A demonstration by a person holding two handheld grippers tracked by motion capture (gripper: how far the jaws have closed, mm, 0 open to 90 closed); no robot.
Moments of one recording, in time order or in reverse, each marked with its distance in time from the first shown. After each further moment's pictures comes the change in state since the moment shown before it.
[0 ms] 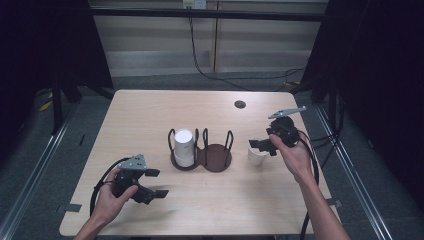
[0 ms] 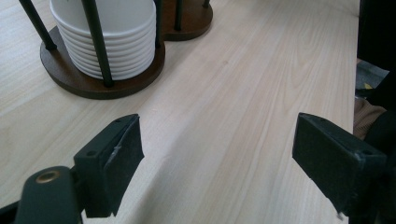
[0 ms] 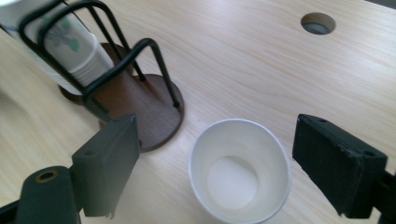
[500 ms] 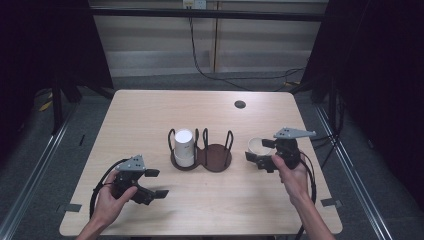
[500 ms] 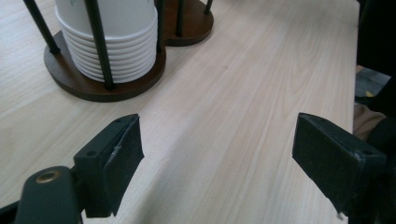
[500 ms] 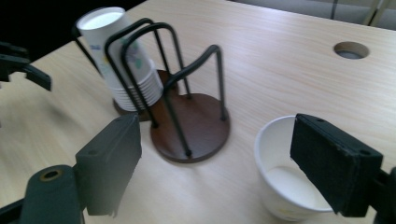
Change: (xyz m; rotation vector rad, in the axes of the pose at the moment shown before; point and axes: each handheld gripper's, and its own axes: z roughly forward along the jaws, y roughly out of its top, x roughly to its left) left arm -0.003 -0.002 -0.001 -0.038 -0.001 -0.011; right arm 0.037 -0.044 -0.013 -0.221 0.083 0.012
